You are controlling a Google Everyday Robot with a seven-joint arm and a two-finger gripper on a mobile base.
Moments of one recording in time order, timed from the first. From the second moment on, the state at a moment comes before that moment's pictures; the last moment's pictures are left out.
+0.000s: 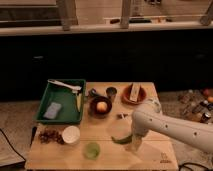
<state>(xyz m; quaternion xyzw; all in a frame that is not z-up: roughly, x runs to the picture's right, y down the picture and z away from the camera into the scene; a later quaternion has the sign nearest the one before) 0.166 0.256 0.758 -0.32 0.03 0.12 0.94</state>
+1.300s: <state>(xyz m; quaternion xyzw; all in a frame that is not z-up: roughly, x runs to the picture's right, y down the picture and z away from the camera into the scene) 0.150 0.269 0.774 -0.34 0.00 0.16 0.93</state>
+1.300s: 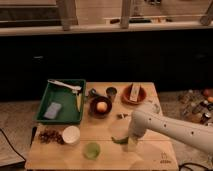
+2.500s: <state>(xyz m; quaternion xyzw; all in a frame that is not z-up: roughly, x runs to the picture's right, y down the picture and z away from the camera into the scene) 0.139 0.283 0.784 -0.34 0.00 0.20 0.92</state>
